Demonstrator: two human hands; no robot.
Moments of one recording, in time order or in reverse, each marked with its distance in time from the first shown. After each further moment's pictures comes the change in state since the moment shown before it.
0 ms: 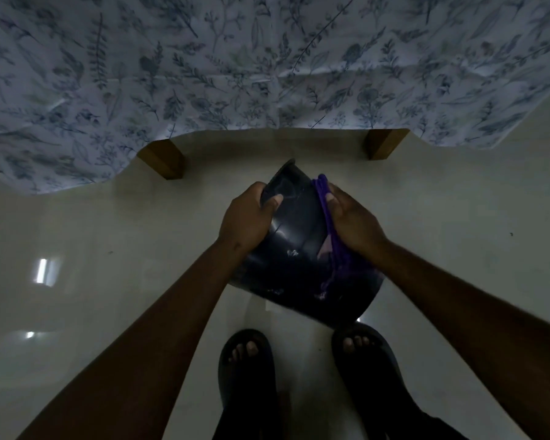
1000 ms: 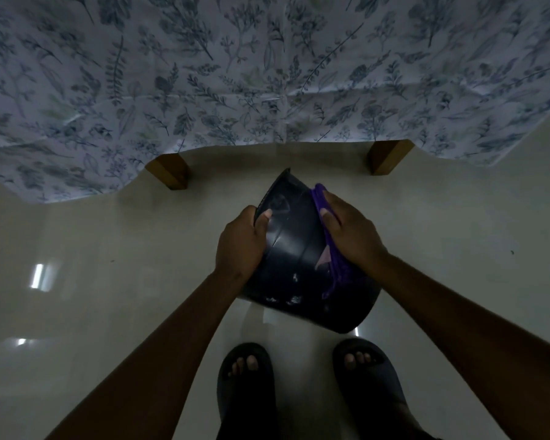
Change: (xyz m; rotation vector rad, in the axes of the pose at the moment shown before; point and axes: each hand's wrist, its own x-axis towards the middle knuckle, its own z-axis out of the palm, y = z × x) left_hand -0.014 -0.015 -0.003 0.060 0.165 0.001; right_hand 0.006 -0.015 -0.003 -0.100 -0.018 -0.061
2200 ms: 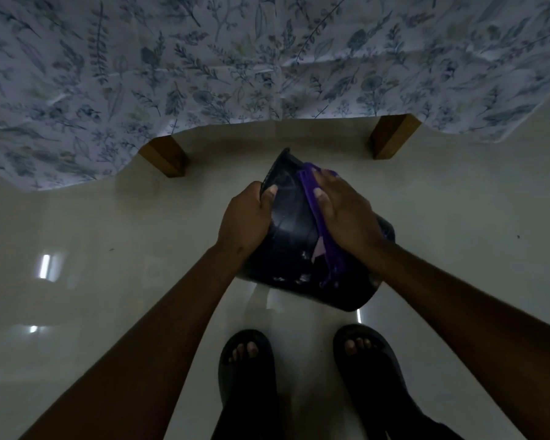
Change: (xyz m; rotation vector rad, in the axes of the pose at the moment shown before) left_hand 0.012 0.011 0.008 -0.036 -0.081 0.028; right_hand -0.009 -0.014 0.001 -0.090 0.147 -0.148
